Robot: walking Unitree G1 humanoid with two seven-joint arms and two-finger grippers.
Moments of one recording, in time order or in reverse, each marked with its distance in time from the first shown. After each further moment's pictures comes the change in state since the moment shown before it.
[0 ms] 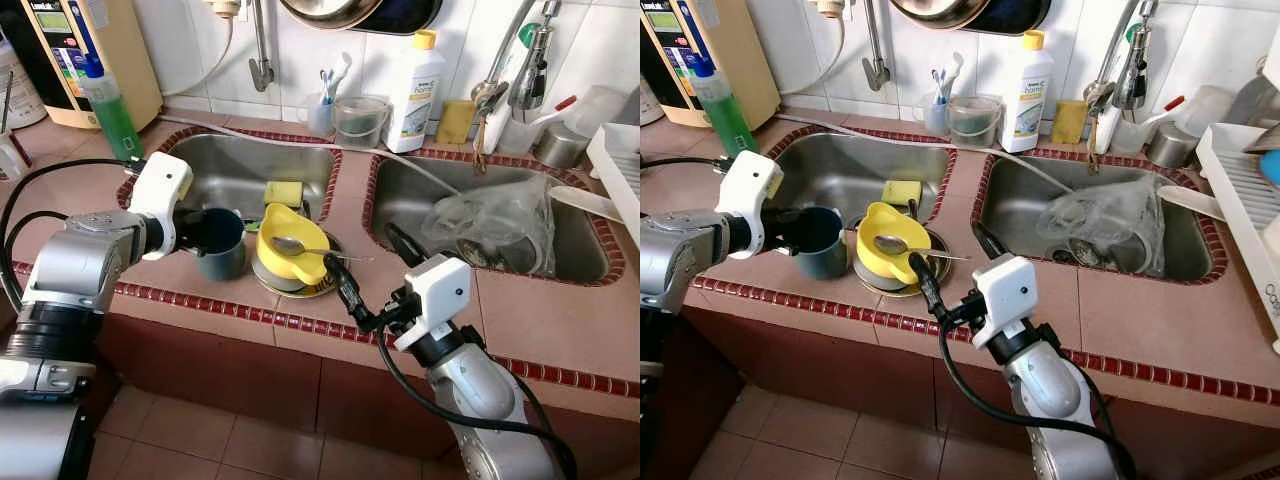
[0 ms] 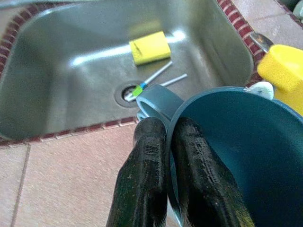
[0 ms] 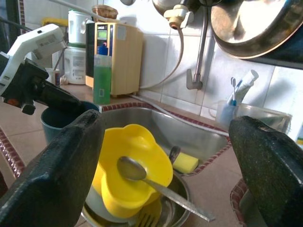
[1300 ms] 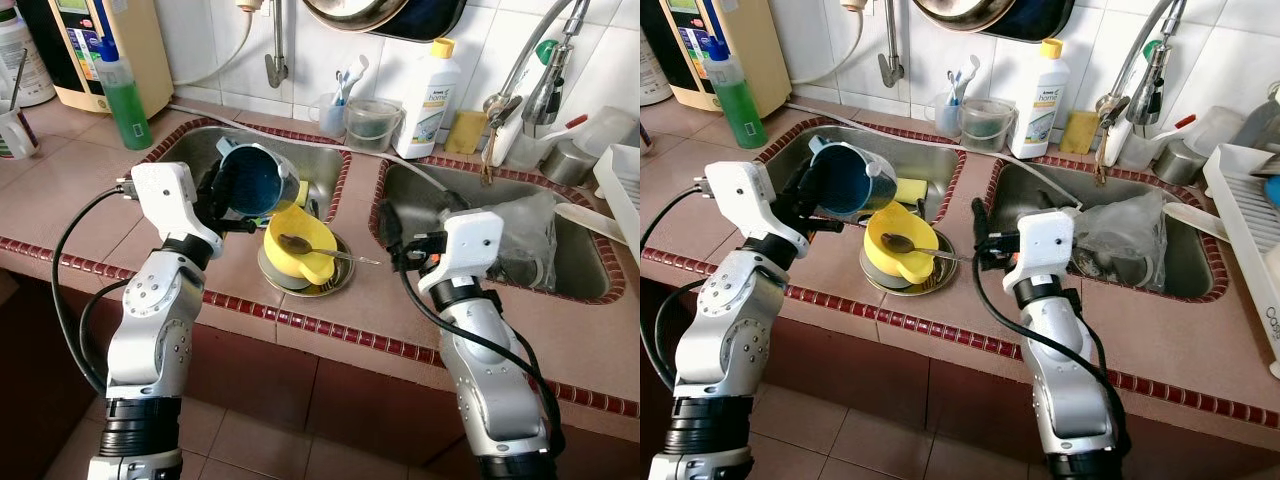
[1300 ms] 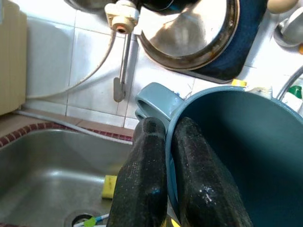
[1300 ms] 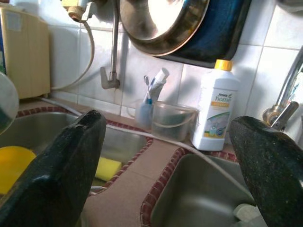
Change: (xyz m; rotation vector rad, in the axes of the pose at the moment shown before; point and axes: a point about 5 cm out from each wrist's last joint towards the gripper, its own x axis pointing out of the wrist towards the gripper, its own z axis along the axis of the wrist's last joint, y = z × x) left arm -0.014 -0.074 0.007 -0.298 -0.752 0.090; right arm 0.026 -0.056 -0.007 -0.072 0.003 -0.389
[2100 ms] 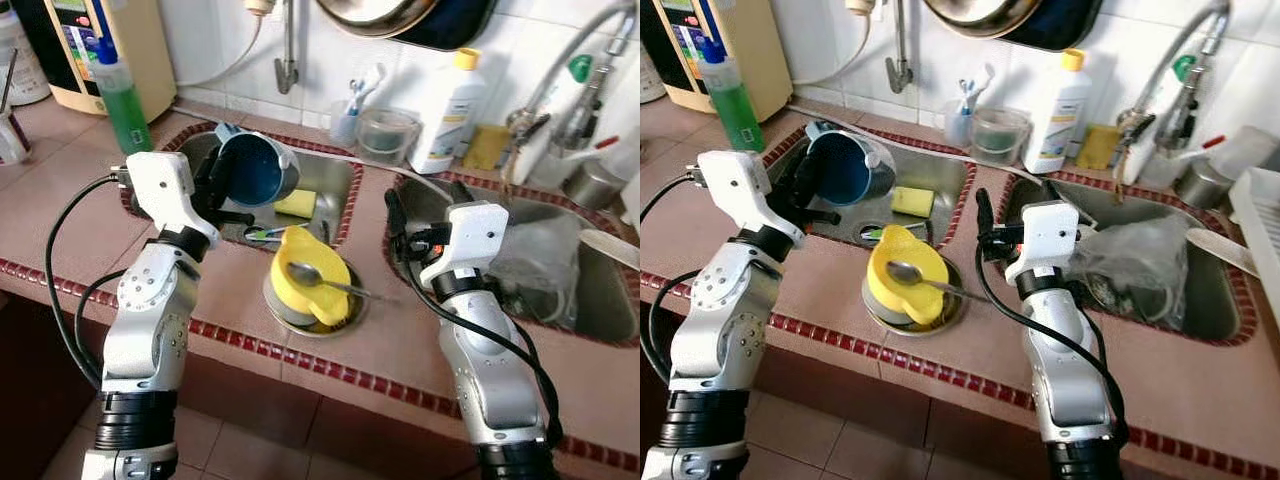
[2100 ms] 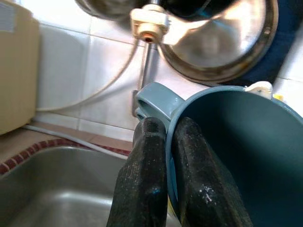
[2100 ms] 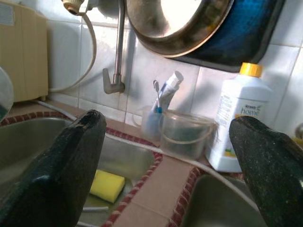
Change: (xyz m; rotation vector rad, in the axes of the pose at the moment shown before) left arm 0.002 0.009 0.010 0.028 -0.037 0.006; right arm 0.007 0.004 0.001 0.009 -0.020 0.013
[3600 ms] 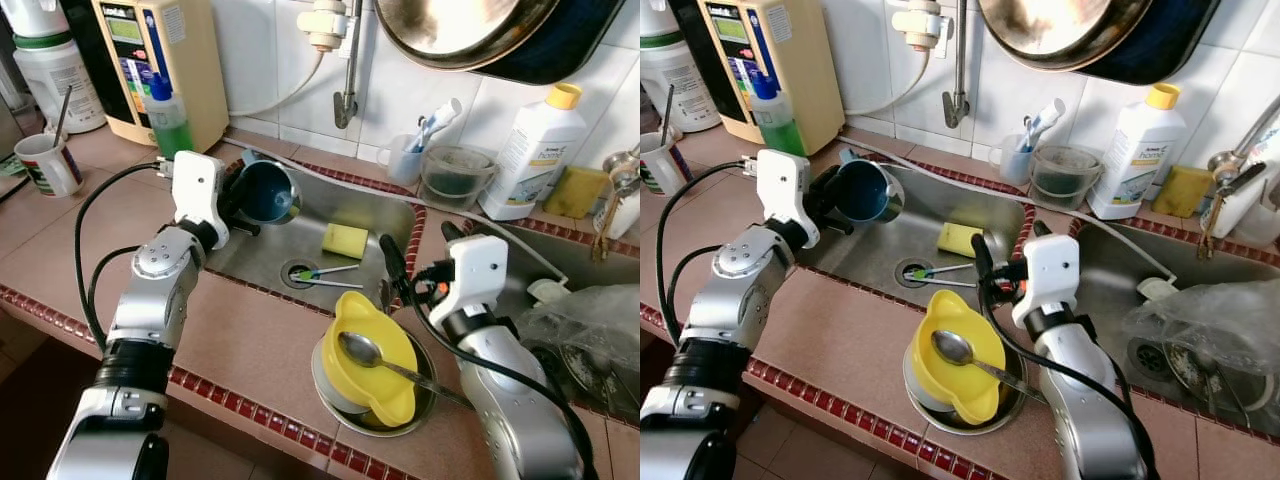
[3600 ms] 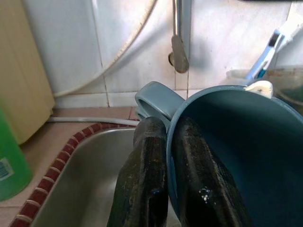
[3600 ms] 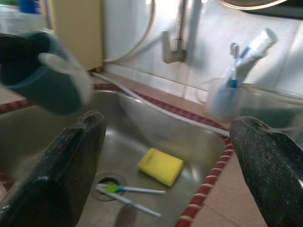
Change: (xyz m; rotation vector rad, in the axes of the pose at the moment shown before) left arm 0.035 0.013 -0.046 0.176 0.273 -0.150; right arm -0.053 -0.003 0.000 0.028 0.207 0.142
